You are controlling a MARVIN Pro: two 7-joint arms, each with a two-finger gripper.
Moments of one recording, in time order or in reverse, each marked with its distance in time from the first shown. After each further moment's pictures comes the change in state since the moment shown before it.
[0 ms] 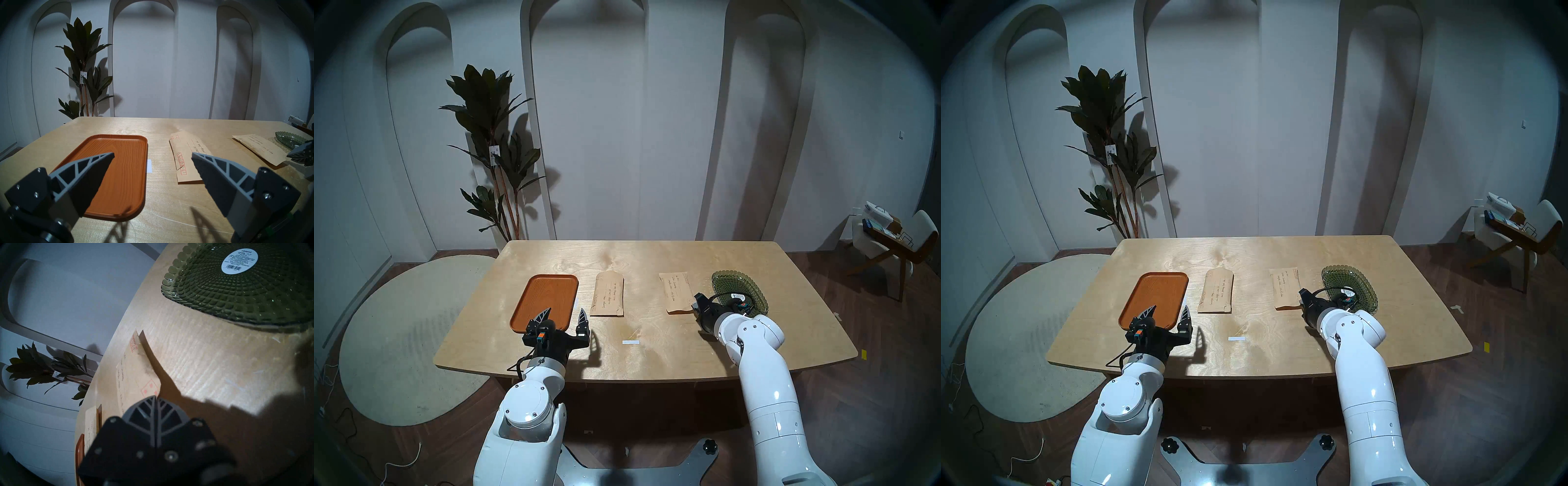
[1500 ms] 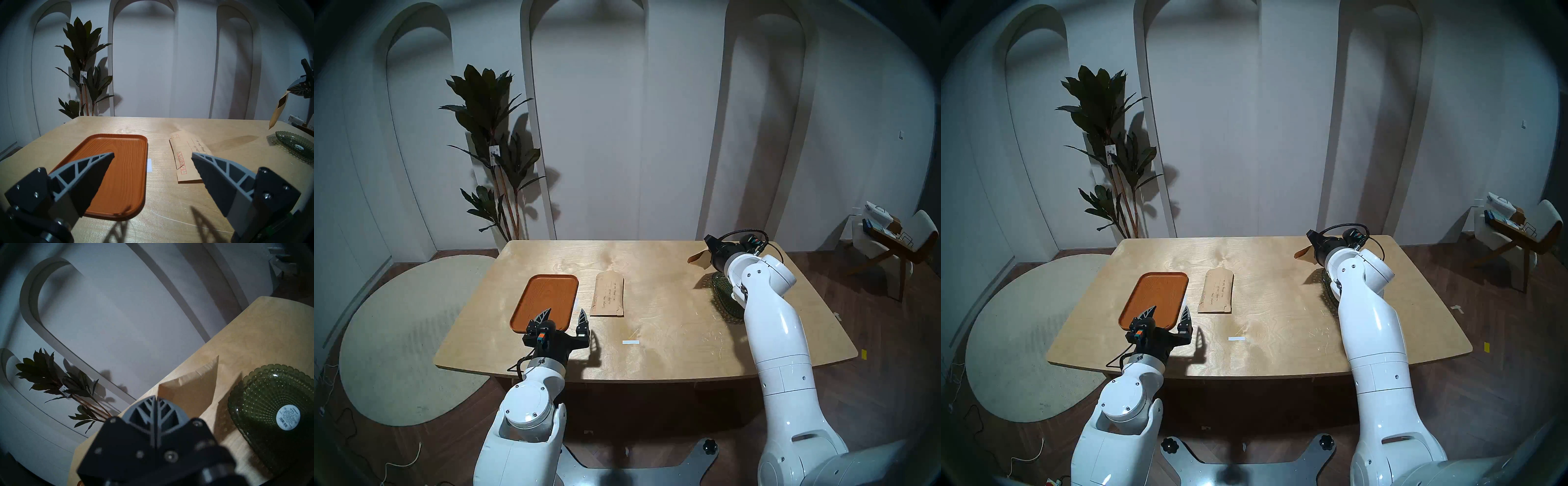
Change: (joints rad) left arm 0.000 0.000 0.000 0.002 0.000 0.000 0.000; right arm 0.215 0.074 -0.047 -0.100 -0.146 -0.047 -0.071
